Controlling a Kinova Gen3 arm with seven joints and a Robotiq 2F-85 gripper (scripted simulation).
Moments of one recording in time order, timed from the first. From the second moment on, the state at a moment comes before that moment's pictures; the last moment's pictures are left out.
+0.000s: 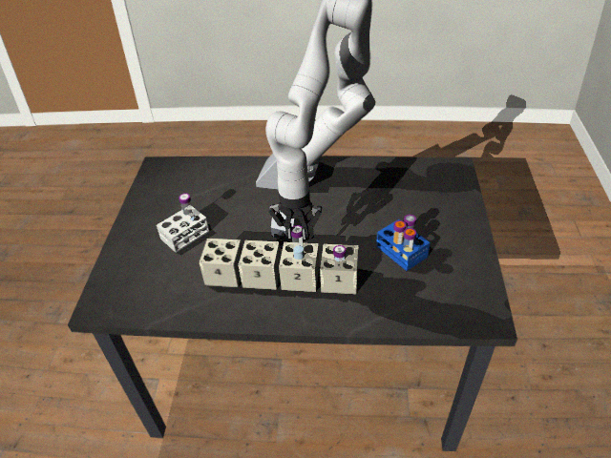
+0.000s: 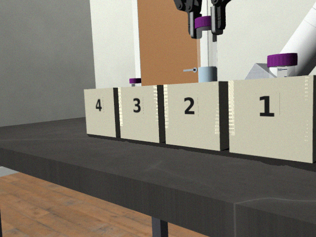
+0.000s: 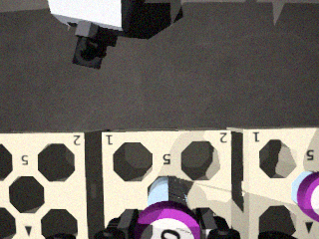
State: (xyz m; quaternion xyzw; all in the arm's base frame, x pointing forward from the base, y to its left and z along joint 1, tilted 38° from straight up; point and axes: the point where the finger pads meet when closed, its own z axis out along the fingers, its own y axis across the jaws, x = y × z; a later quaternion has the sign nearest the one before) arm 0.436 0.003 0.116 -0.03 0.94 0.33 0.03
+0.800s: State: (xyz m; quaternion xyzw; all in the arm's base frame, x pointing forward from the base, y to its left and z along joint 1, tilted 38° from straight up) arm 0.437 0.011 0.105 -0.03 0.94 0.33 0.03
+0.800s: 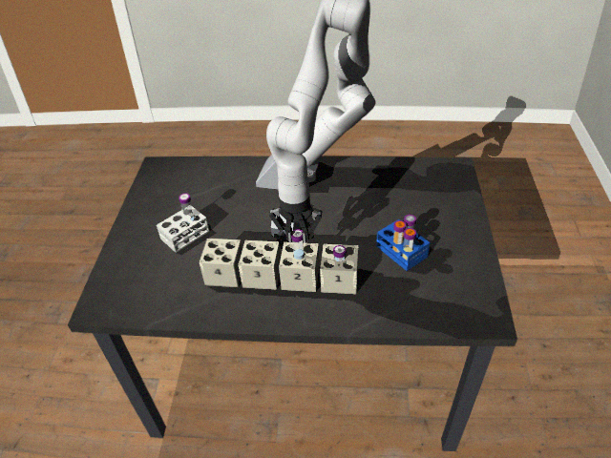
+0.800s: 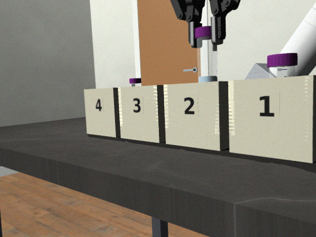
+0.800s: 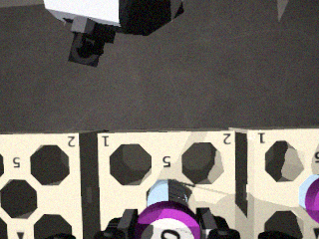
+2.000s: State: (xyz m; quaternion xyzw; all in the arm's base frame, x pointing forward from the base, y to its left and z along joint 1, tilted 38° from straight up) arm 0.438 0.025 0.088 -0.03 0.94 0.33 0.03
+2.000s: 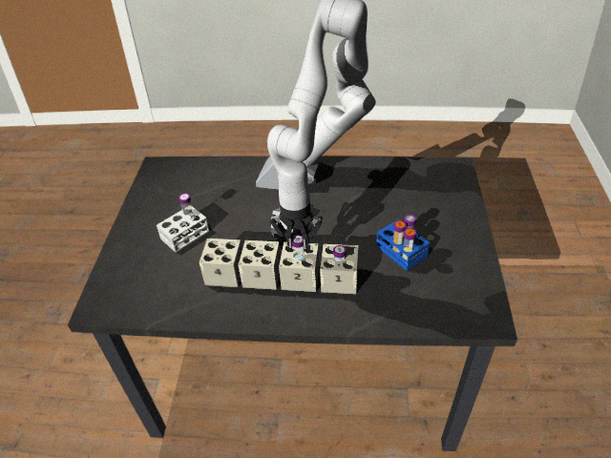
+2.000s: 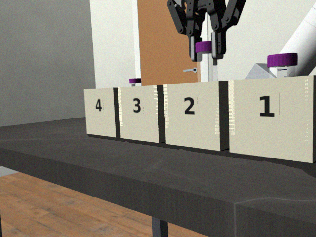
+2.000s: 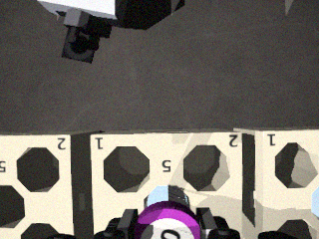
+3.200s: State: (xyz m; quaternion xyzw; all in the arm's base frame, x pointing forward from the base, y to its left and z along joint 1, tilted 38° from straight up) arm 0.439 0.038 0.071 -0.03 0.94 0.33 0.03
